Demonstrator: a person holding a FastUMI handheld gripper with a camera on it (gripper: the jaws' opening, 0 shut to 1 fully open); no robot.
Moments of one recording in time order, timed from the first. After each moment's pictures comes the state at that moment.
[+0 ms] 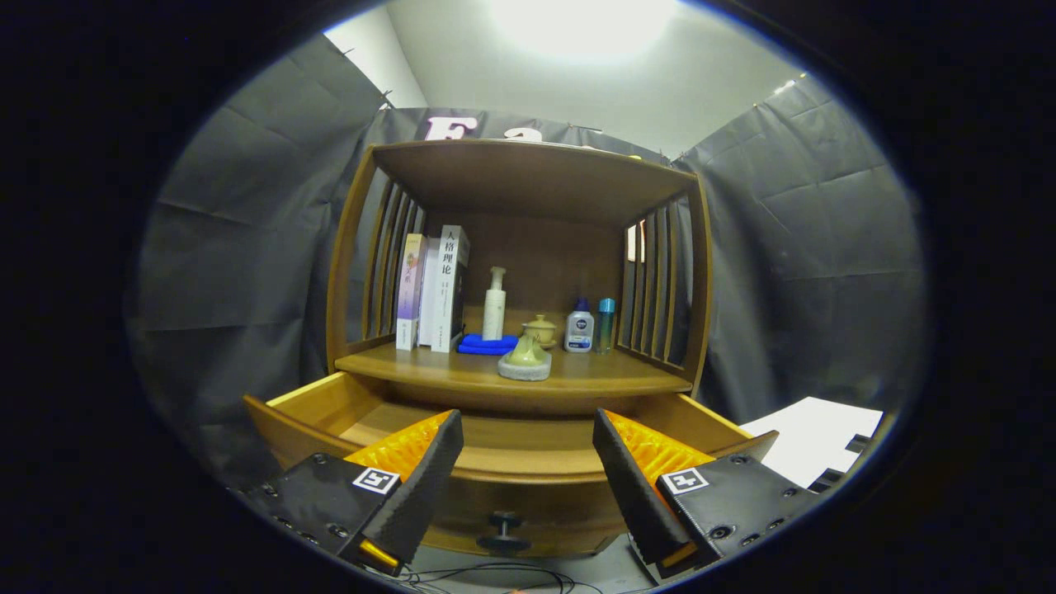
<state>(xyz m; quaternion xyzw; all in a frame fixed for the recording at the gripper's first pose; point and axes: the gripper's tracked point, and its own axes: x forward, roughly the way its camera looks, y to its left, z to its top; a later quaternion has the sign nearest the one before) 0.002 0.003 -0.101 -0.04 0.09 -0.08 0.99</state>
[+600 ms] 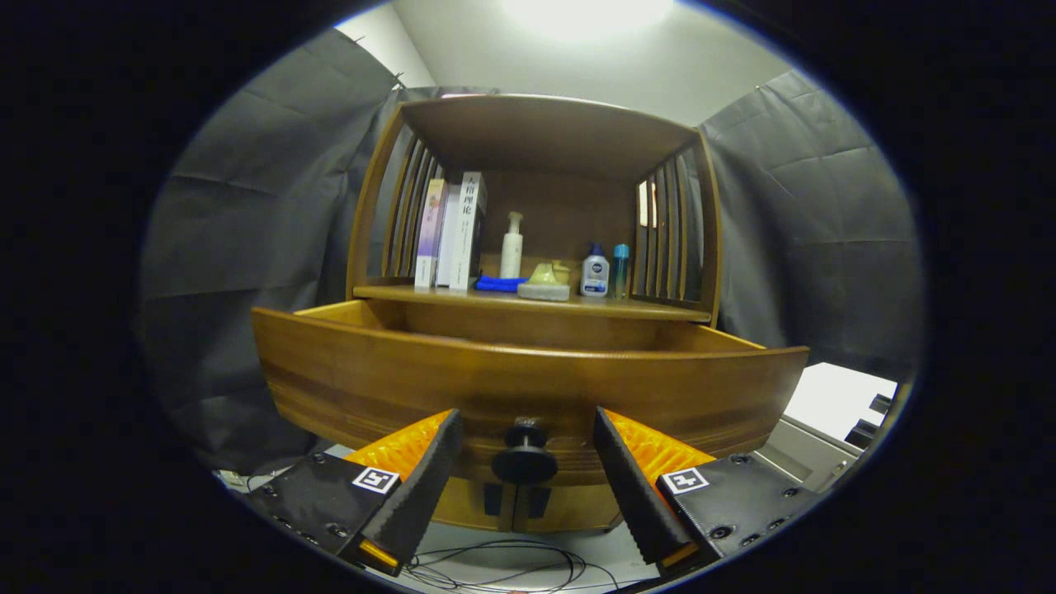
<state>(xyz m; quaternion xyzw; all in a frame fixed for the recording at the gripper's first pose) -0.024 0.013 -0.200 -0.05 0.14 -0.06 0.99</state>
